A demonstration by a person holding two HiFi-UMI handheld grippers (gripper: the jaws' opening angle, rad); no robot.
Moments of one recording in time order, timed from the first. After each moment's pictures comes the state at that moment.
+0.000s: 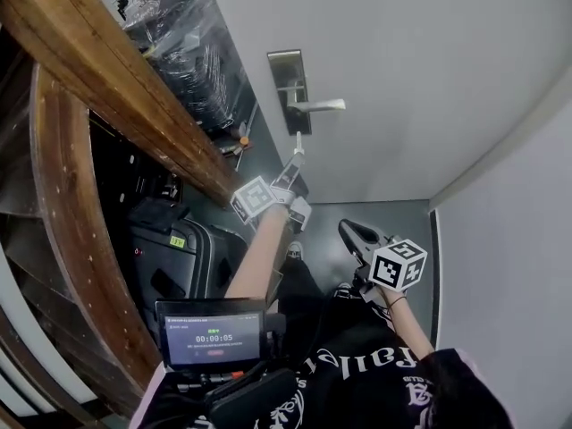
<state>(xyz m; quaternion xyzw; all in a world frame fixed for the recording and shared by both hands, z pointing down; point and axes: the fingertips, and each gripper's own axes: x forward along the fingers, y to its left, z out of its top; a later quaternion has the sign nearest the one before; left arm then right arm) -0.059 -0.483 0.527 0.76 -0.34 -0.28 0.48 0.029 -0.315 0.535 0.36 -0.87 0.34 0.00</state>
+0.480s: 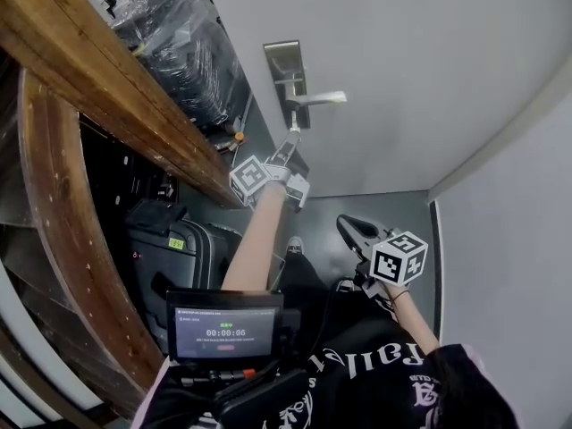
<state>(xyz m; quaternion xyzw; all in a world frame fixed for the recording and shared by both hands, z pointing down) -0.068 -0.529 0.527 0.73 -0.31 -0.33 0.52 0.013 -0.319 0.542 0.35 -0.87 0.33 0.03</state>
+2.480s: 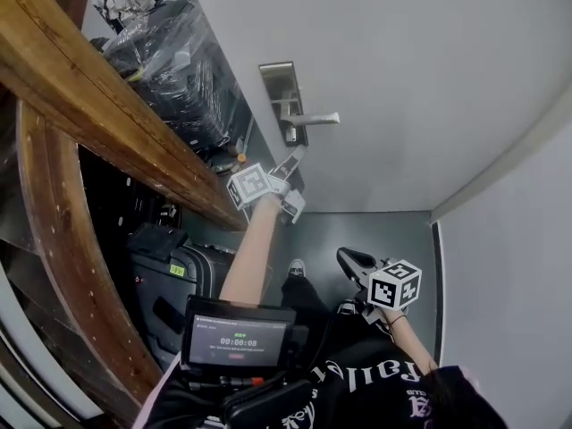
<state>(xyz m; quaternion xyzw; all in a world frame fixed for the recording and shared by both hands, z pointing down) -0.042 -0.569 0.528 0.80 -0.28 -0.22 0.48 0.020 -0.327 0.590 0.34 -0.86 0.37 0.04</state>
